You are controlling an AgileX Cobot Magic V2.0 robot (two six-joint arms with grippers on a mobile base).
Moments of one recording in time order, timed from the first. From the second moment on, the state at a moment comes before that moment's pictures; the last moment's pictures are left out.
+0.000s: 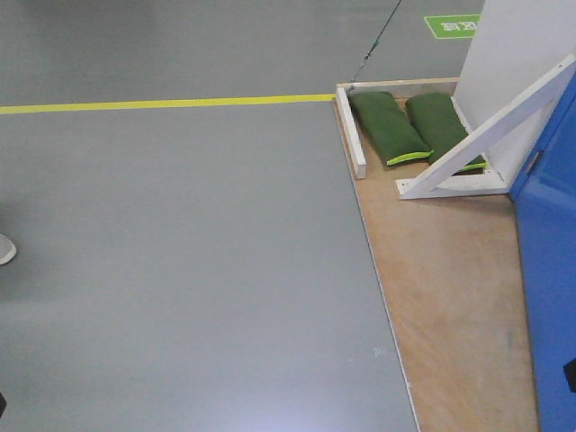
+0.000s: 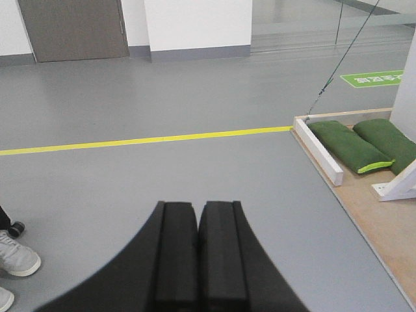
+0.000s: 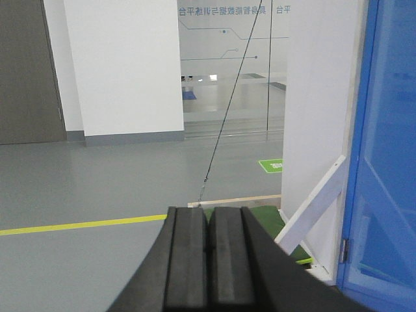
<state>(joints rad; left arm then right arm) 0.00 -0.01 0.03 0.07 0.28 -0.02 -0.07 -0.01 0.03 0.08 0.07 -0.06</state>
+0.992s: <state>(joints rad) 0.00 -0.01 0.03 0.07 0.28 -0.02 -0.07 -0.01 0.03 0.10 0.10 -0.06</state>
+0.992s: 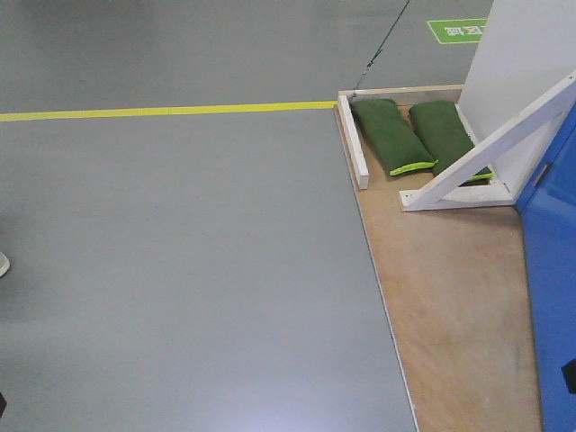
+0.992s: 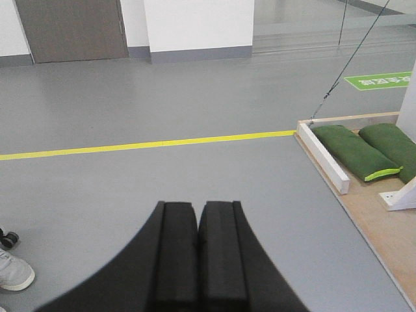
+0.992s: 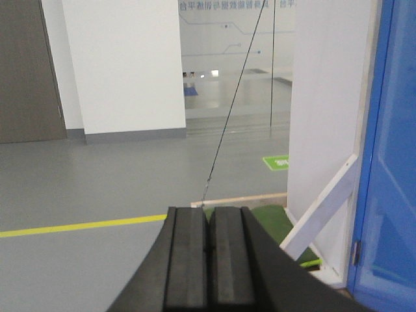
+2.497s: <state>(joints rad) 0.00 -0.01 0.03 0.07 0.28 -0.02 -0.72 0.62 -0.91 1.15 -0.40 -0.06</state>
